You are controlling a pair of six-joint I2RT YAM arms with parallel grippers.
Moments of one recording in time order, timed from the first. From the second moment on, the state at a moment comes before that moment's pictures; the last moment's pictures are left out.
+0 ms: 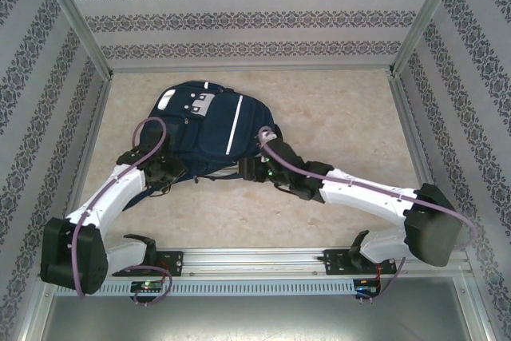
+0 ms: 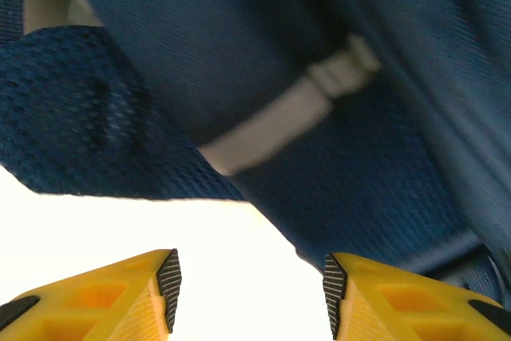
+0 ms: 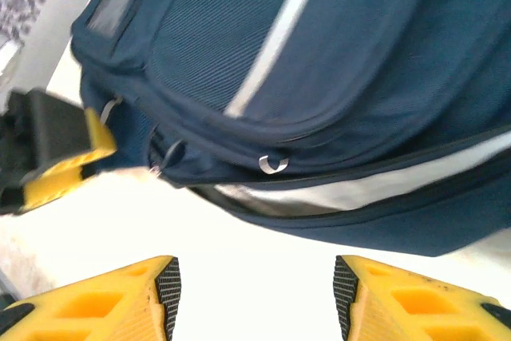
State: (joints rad) left arm -0.14 1.20 0.72 -0.73 0.09 -0.96; right arm 0.95 1.37 0.87 -0.15 0.05 0.70
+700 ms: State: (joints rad) left arm 0.05 1.32 0.59 -0.32 0.36 -0.98; right arm 1.17 1.81 1.20 -0.15 0.21 0.59
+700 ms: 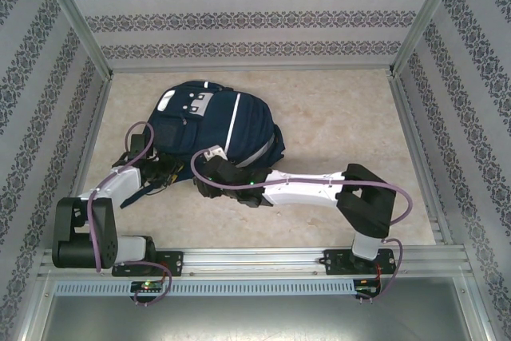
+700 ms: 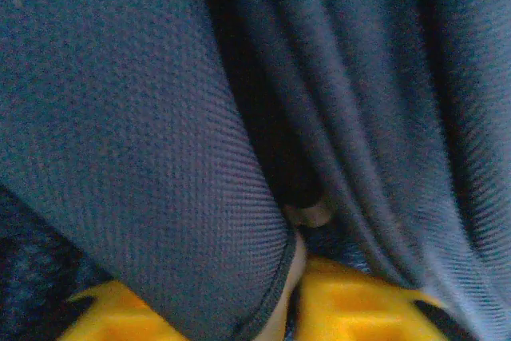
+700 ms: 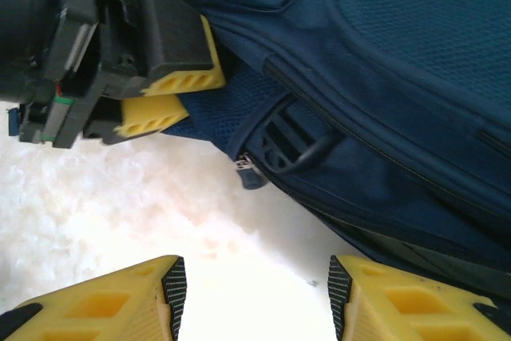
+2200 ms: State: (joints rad) left arm 0.05 1.06 0.53 -0.44 0.33 -1.08; right arm 1.23 2.18 1.49 -0.24 0.48 0.74
